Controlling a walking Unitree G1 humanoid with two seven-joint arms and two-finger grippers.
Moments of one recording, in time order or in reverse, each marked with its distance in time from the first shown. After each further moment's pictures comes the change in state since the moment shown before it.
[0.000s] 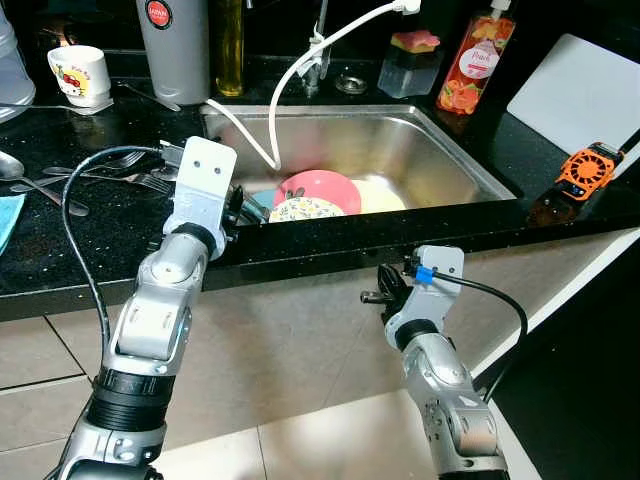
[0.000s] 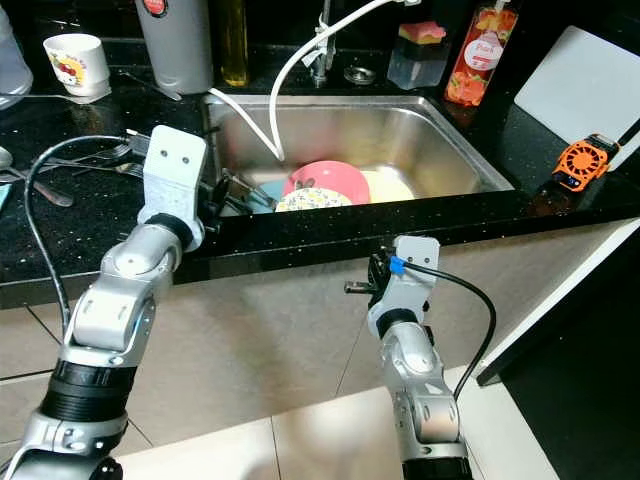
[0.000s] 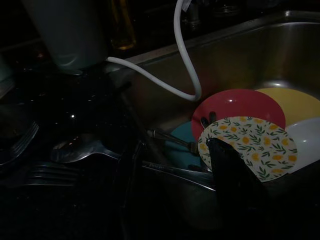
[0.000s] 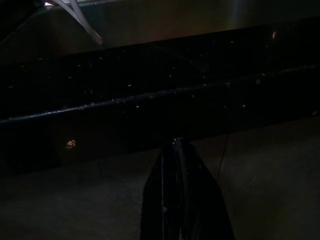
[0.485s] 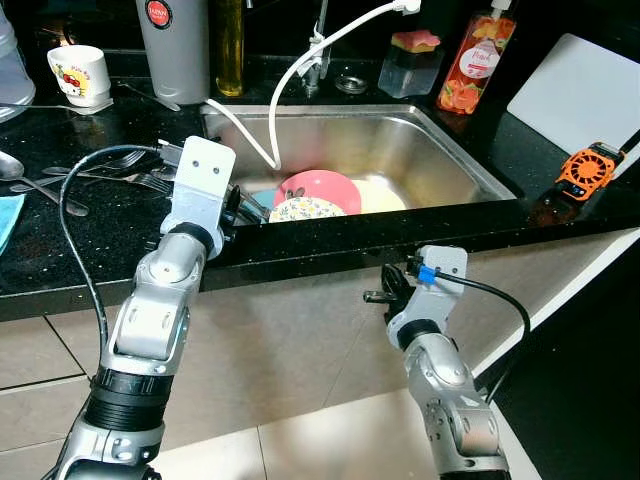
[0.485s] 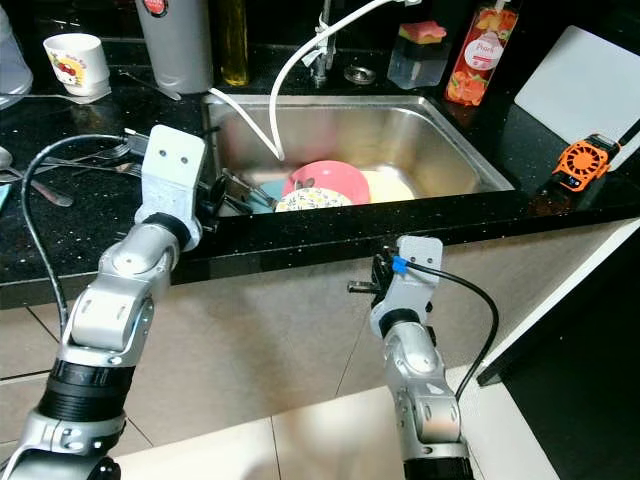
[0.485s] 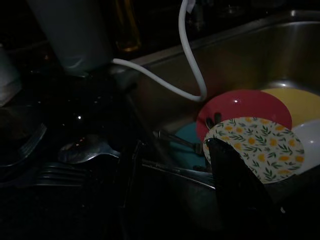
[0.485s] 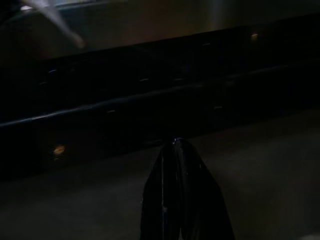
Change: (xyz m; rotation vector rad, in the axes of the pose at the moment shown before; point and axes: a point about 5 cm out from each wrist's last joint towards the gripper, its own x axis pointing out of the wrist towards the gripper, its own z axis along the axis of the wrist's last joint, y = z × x) left arm -0.001 0.001 0.000 0.005 -0.013 0.013; right arm -0.001 -0.012 0.003 -0.002 -0.016 -0.086
